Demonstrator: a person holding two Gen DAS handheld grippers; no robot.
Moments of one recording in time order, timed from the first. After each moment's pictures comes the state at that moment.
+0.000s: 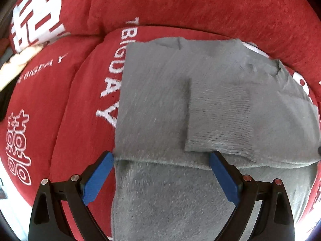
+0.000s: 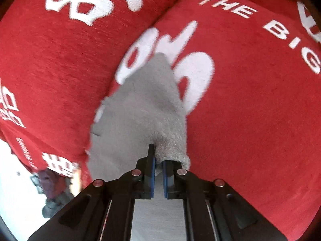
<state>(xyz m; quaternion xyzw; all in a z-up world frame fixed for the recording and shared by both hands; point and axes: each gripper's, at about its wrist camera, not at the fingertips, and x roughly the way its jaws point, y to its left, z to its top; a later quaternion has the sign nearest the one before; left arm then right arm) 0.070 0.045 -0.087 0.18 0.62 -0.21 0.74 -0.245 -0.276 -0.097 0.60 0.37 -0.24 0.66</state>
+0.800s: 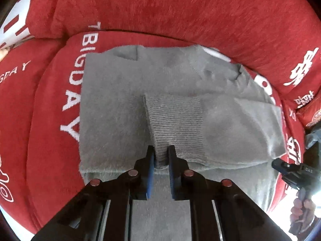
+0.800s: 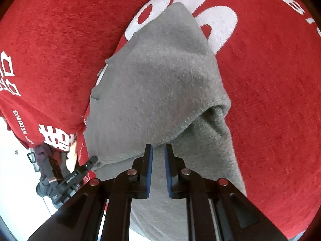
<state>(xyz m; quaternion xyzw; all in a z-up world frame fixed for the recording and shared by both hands) 0.074 0.030 -0.062 0.11 0.64 -0.33 0.68 -0.232 -0.228 -0.102 0.60 0.42 -0.18 0.66</state>
